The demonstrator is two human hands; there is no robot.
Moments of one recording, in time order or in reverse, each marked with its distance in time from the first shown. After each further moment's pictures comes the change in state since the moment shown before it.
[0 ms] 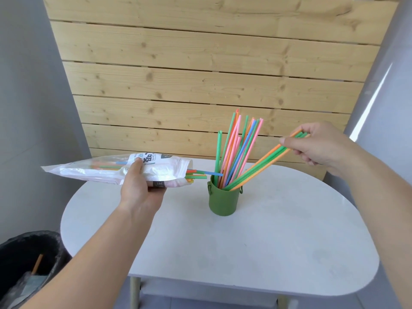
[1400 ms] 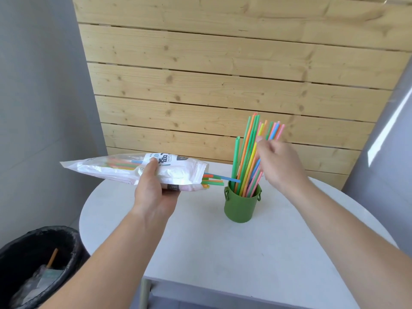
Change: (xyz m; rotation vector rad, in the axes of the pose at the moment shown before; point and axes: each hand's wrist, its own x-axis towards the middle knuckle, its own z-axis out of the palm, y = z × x) left_hand 0.000 0.010 -0.006 -0.034 -0.084 0.005; right_hand -0.016 -0.026 0.111 -0.106 0.110 -0.201
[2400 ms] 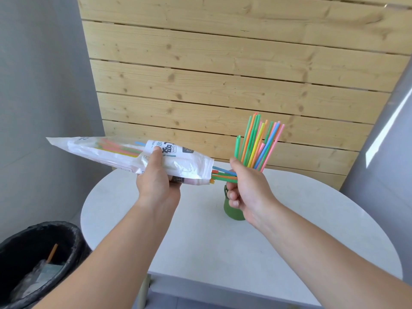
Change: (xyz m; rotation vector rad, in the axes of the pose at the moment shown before) left_hand -0.009 0.000 0.009 0.066 0.023 0.140; right_hand -0.050 -0.025 0.048 0.722 -0.207 0.564
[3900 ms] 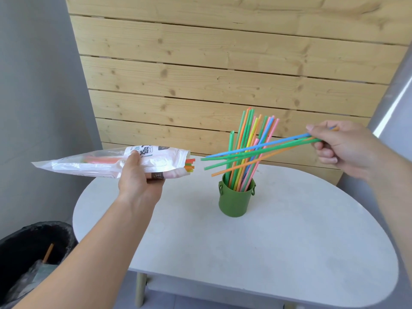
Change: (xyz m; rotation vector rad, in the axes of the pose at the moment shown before) left_hand 0.022 0.009 -0.009 -0.095 0.100 -0.074; right_hand 0.038 -0.089 -0.162 -0.251 -0.018 -0.321
